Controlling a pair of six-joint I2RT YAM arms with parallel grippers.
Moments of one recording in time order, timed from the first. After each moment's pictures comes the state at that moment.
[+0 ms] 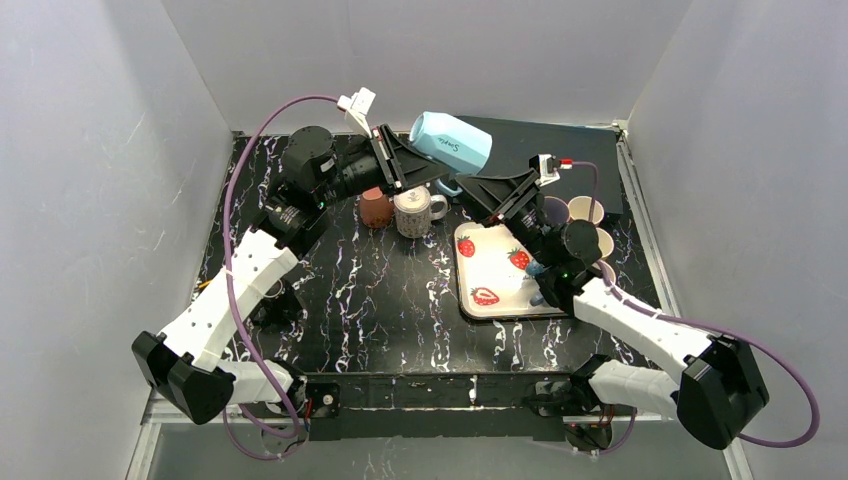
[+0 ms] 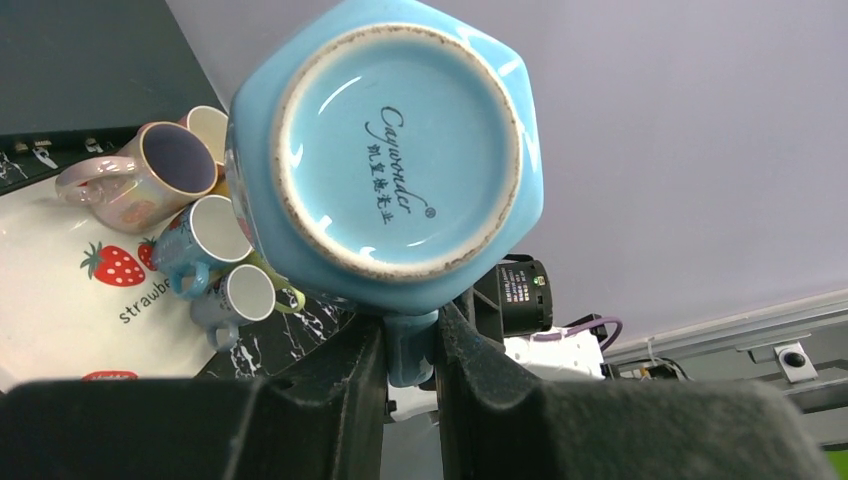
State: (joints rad) left arm -0.58 1.26 1.38 -0.11 0.54 -0.98; right arm 0.69 1.10 0.68 0.93 -0.17 1.47
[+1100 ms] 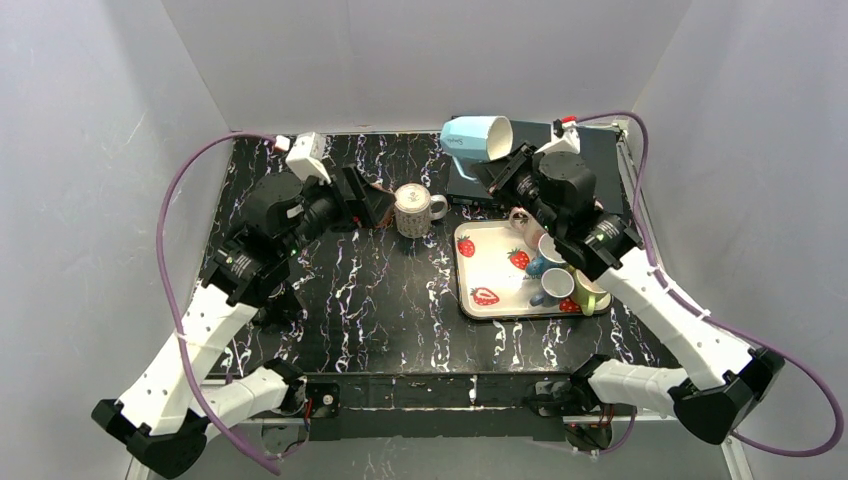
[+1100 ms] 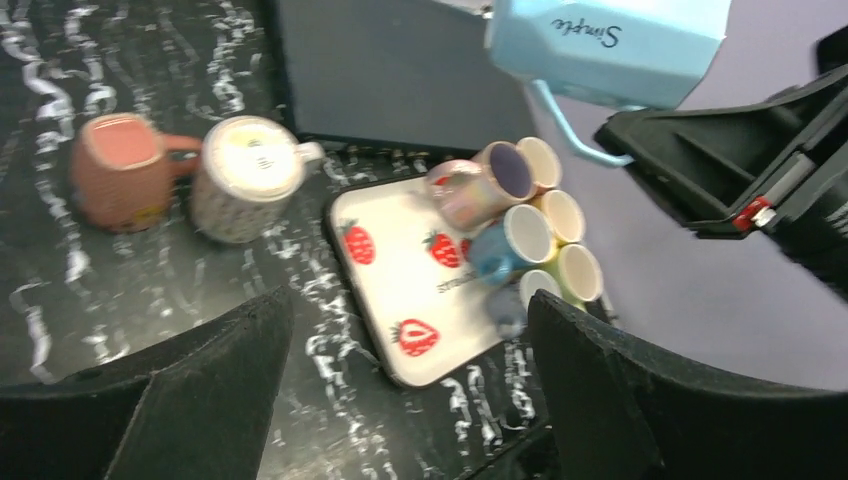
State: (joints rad) left arm -0.58 0.98 1.25 -0.50 0.04 -0.58; right arm 0.69 1.13 1.23 -0.27 0.19 0.90
